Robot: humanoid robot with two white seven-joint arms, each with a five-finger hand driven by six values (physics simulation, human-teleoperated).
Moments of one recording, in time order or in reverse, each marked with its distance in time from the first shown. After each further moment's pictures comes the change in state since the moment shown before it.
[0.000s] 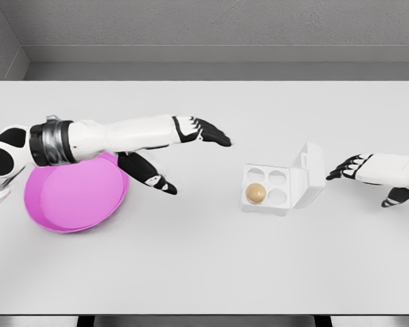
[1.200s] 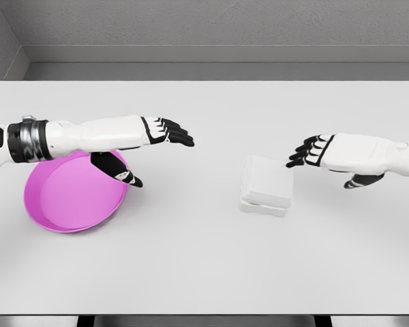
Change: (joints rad) left arm -0.006 0.059 -0.011 0.164 -0.126 -0.153 0.000; right arm -0.061 0.050 -0.028 -0.212 -0.020 0.000 0.011
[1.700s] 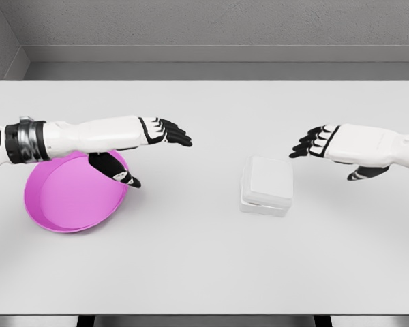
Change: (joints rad) left arm 0.011 0.009 0.009 -0.003 0.003 0.000 0.000; right arm -0.009 -0.006 -0.024 0.004 -0.007 0.000 -0.003
